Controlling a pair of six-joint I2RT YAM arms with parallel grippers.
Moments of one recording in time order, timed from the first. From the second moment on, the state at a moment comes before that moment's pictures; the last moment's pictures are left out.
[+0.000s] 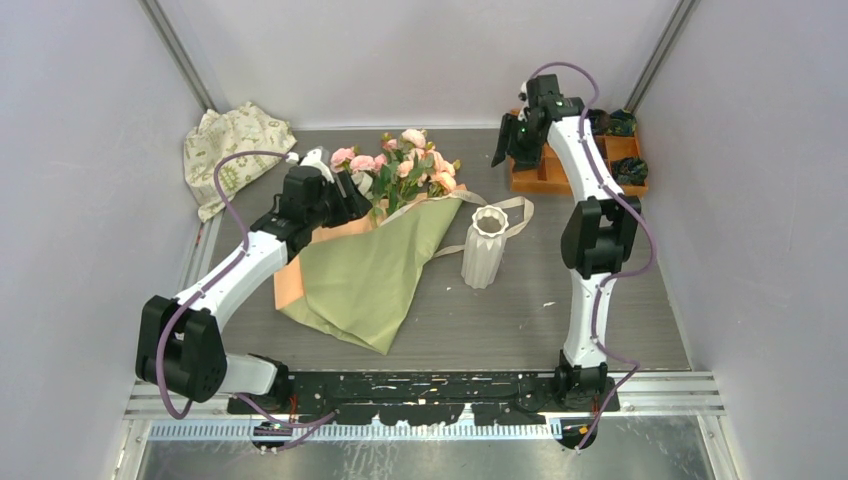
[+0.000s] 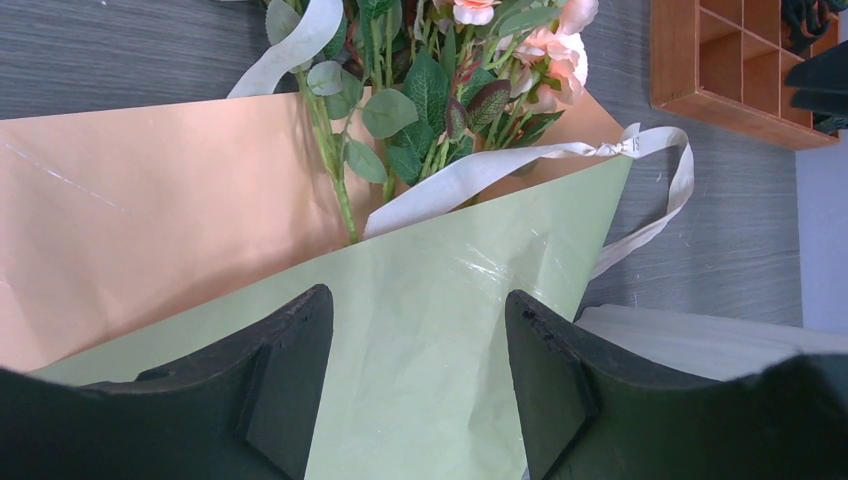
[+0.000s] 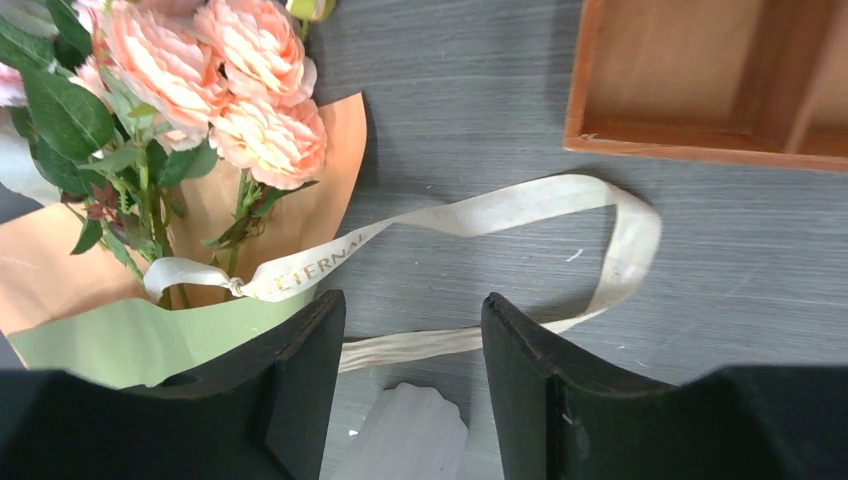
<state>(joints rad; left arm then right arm) -0.34 1.35 0.96 -0.14 0.07 -0.57 0.12 2.14 2.16 -1.03 -0.18 0.31</state>
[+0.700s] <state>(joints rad) -0.34 1.37 0.96 -0.14 0.07 -0.53 0.26 2.35 2.23 -1.01 -0.33 0.32</state>
